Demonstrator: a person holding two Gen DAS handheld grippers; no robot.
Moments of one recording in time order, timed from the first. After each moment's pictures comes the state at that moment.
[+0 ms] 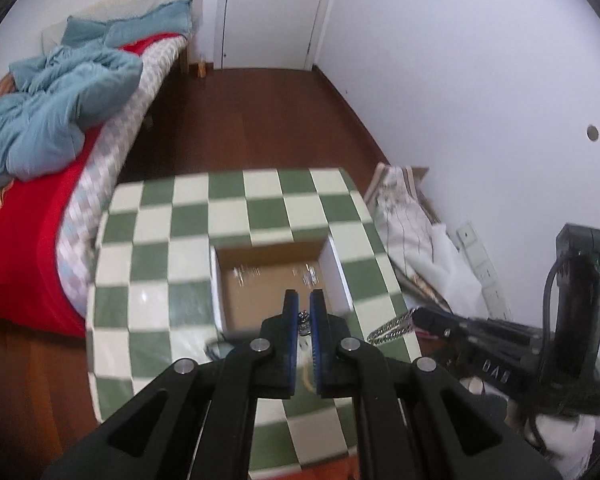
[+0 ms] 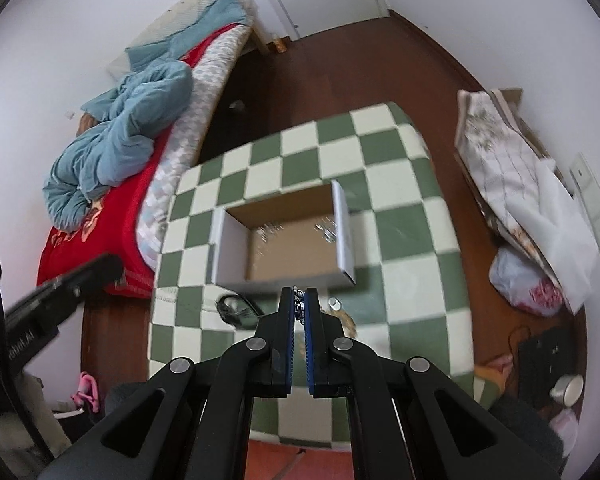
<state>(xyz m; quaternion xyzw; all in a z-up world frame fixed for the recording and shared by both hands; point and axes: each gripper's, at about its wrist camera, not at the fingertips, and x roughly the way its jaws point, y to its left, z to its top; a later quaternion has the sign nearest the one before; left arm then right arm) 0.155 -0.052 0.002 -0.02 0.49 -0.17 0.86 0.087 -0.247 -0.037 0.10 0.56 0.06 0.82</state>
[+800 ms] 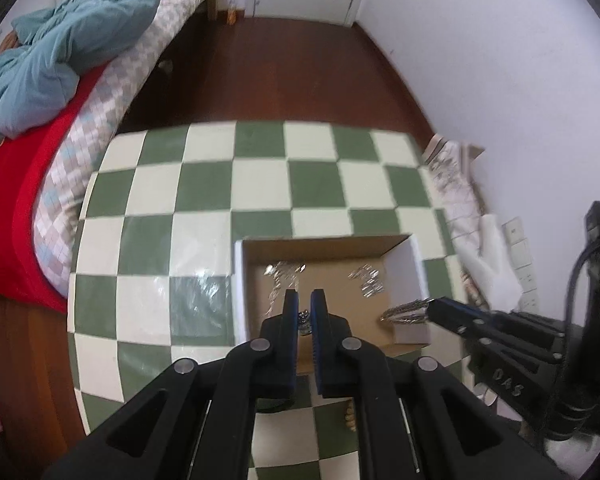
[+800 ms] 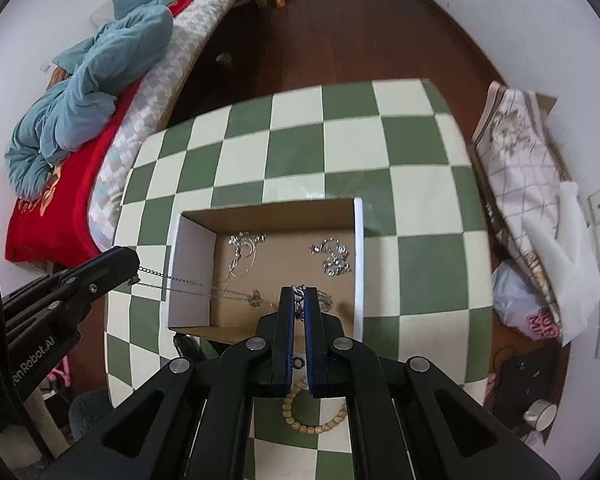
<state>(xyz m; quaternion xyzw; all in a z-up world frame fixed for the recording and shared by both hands) 0.246 -0.039 -0.107 -0.02 0.58 -0.11 0.81 0.196 -0.213 -0.136 0.04 0.64 0.05 0.77</state>
